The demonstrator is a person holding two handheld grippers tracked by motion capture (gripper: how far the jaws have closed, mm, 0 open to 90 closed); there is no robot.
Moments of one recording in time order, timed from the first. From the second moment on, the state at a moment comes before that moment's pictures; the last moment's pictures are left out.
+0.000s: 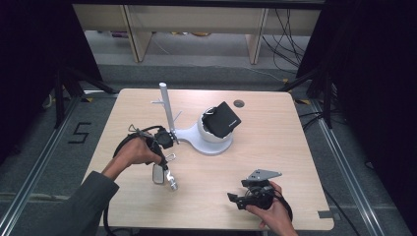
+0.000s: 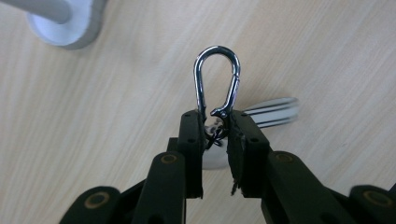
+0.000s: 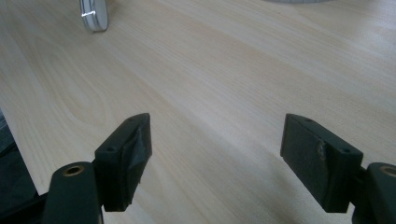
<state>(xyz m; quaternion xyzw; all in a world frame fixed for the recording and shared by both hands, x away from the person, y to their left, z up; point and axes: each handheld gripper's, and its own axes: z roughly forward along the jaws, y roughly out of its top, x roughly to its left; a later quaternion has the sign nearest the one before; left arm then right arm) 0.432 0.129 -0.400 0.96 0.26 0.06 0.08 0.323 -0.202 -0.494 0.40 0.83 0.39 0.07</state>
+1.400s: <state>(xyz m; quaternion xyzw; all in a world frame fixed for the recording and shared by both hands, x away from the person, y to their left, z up) 0.480 0.189 -0.283 0.90 0.38 0.14 0.13 0.324 -0.201 -0.495 0.40 0.83 0.39 0.07</state>
